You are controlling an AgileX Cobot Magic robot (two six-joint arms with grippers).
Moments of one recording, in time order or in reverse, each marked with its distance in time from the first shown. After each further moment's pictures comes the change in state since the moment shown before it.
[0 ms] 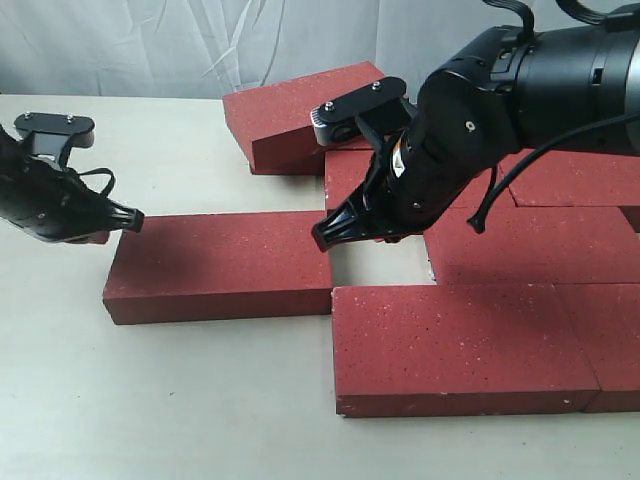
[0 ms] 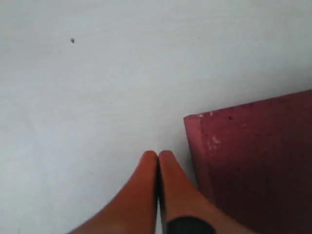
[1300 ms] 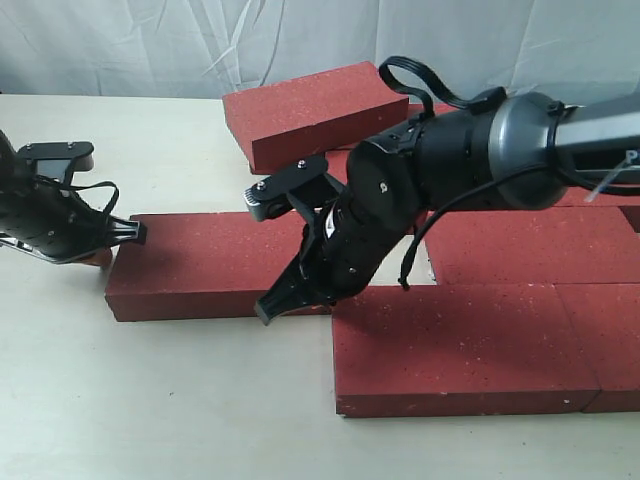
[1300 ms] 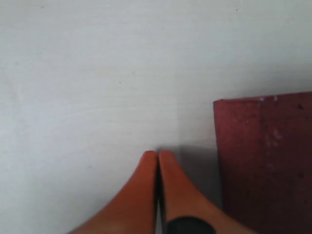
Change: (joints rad) left arm 0.025 0.088 0.002 -0.089 -0.020 -0.002; right arm 0.086 0.177 0.000 0.294 -0.127 -0.278
